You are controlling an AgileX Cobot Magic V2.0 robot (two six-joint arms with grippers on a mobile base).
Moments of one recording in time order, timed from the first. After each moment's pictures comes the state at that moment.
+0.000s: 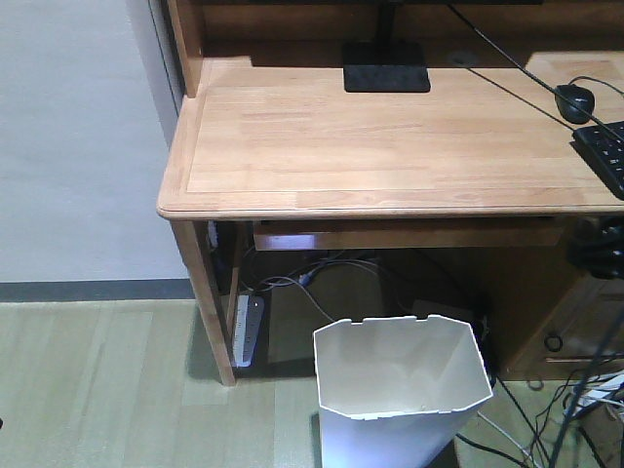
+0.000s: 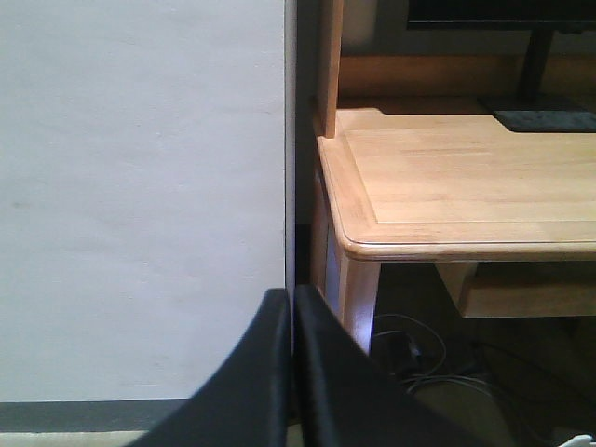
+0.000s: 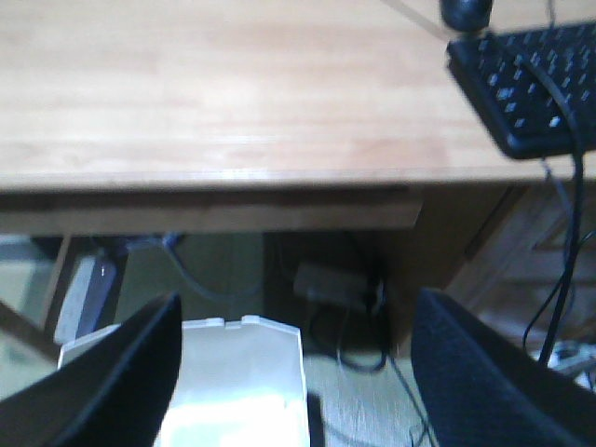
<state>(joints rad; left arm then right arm) 0.01 -0.02 0.03 -0.01 0.27 -0.05 -0.07 1.00 -0.52 0.04 0.28 -0.07</state>
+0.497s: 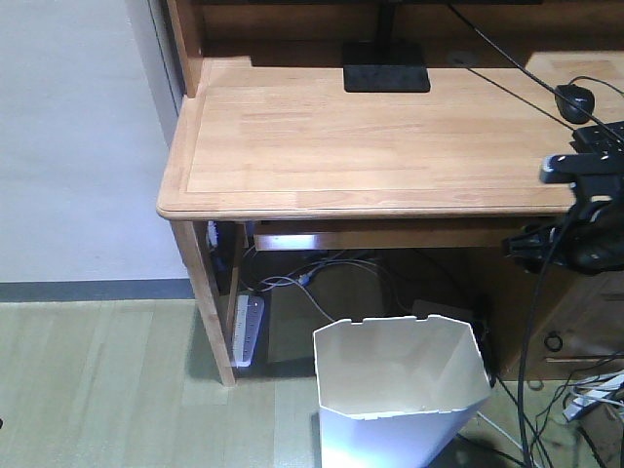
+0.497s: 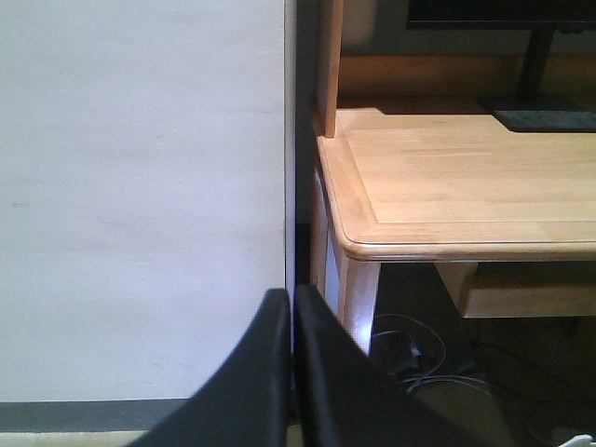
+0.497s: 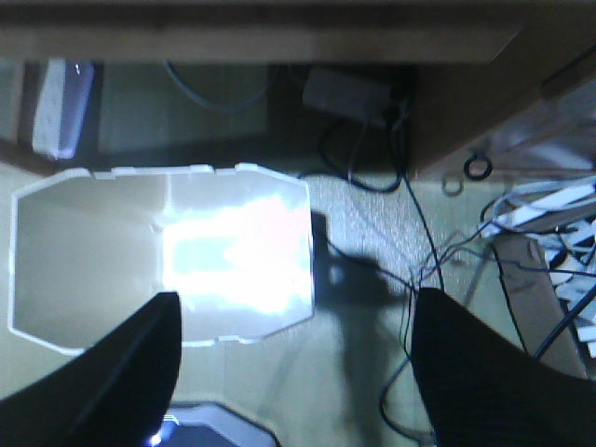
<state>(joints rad) 0.01 -0.02 0.03 -0.01 0.27 -0.05 -0.07 1.66 -0.79 0.05 0.36 -0.12</state>
